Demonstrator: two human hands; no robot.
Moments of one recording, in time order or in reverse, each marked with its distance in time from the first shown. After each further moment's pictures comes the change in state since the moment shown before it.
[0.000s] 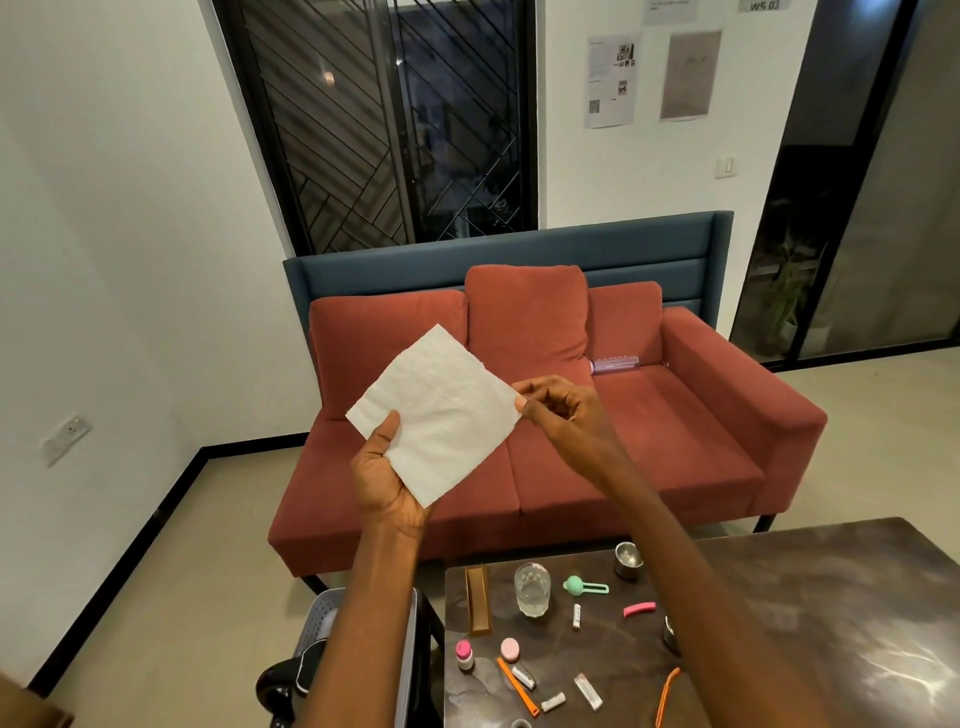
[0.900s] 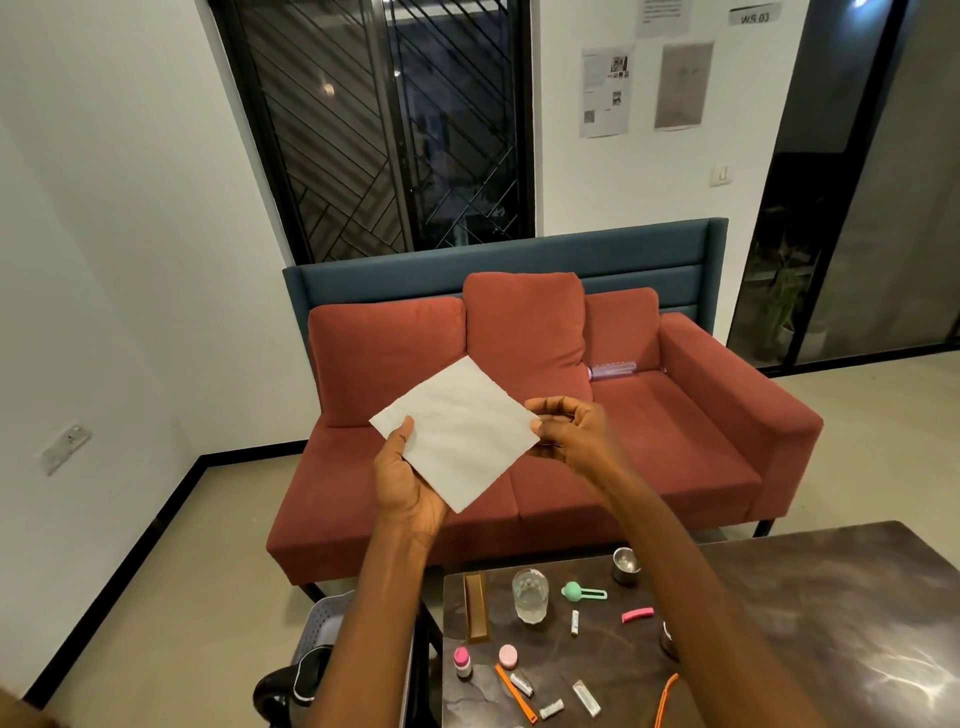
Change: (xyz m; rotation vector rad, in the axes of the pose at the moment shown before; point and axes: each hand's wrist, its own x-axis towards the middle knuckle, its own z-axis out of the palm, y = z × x) left_hand -0.007 -0.016 0.015 0.127 -0.002 -0.076; right_hand -0.002 0.011 -0.009 0.304 0.046 0.355
